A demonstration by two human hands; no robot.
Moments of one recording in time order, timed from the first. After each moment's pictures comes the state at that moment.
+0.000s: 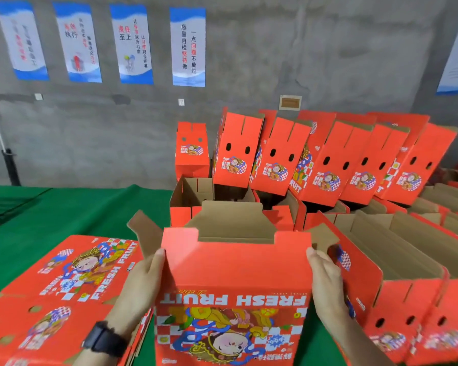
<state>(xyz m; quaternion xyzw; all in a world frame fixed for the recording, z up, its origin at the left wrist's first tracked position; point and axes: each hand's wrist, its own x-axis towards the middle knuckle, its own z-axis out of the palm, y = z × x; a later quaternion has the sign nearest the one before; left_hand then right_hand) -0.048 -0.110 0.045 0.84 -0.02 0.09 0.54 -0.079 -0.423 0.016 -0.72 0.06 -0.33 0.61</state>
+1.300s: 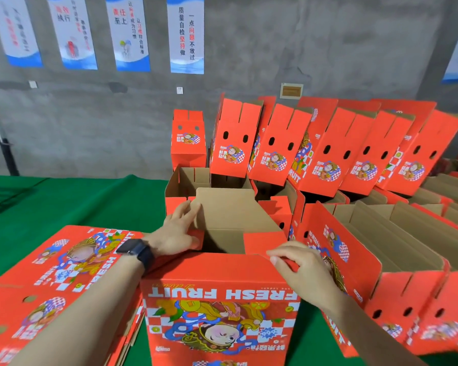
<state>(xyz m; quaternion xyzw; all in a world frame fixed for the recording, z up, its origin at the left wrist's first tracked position) 0.033 -0.149 0.076 0.95 -0.20 -0.03 0.25 -0.080 -0.425 0.032 -0.89 -0.14 -0.28 0.32</state>
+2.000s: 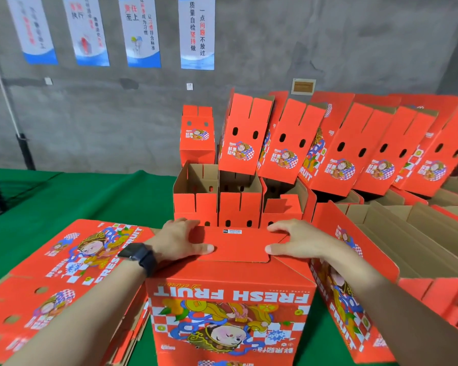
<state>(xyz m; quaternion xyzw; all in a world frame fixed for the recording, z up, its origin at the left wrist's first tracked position) 0.024 -0.141 0.067 0.96 -0.15 -0.02 0.22 -0.022 -0.423 0.091 -0.98 -0.06 0.06 0.20</state>
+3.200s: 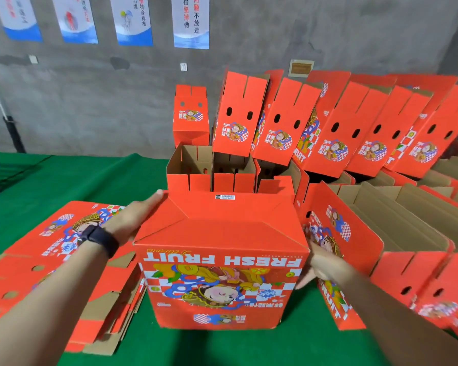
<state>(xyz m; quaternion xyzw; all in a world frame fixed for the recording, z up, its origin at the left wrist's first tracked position) 0.024 -0.092 0.061 0.82 -0.01 -0.07 0.57 -0.063 -0.448 0.027 -0.81 0.16 0.15 0.55</state>
